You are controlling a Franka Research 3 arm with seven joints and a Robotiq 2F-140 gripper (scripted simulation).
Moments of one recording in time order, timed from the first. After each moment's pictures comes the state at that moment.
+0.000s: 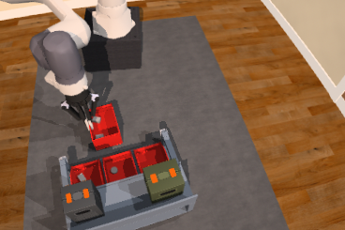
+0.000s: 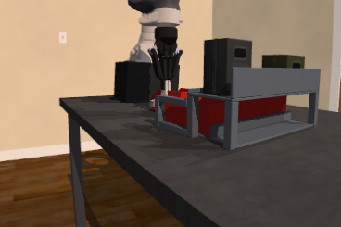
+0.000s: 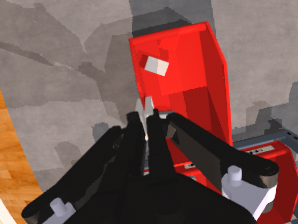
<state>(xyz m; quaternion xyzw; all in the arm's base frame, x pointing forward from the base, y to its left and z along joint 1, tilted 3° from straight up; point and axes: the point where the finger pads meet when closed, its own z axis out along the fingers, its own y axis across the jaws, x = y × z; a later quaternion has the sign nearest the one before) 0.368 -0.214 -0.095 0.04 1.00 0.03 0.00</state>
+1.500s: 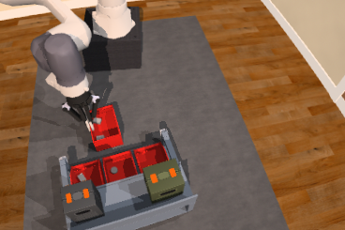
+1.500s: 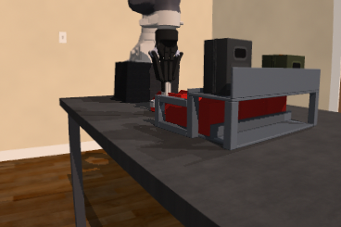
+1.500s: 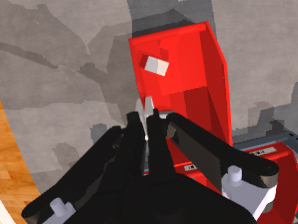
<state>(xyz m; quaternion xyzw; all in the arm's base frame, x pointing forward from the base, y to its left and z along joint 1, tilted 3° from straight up) 0.370 -0.213 -0.102 0.04 1.00 0.03 0.00</state>
